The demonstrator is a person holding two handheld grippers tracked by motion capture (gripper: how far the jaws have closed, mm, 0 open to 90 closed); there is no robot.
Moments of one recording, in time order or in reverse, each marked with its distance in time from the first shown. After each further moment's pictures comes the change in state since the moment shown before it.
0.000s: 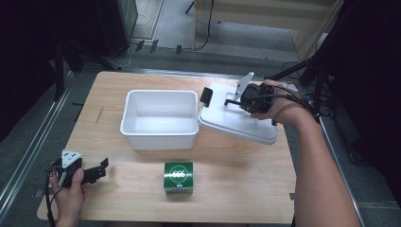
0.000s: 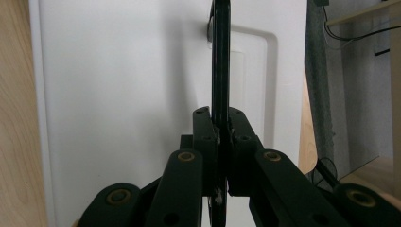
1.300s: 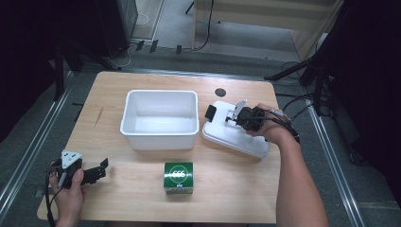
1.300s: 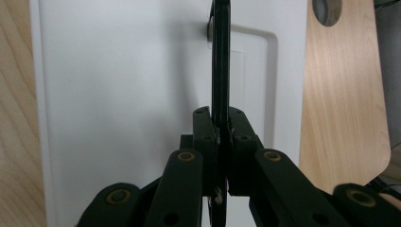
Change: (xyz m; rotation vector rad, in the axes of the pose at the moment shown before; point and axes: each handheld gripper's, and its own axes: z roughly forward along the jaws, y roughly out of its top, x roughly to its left) left arm 0.000 -0.001 -0.001 0.001 0.002 0.005; right arm 0.026 -0.040 0.112 0.047 0.006 0.072
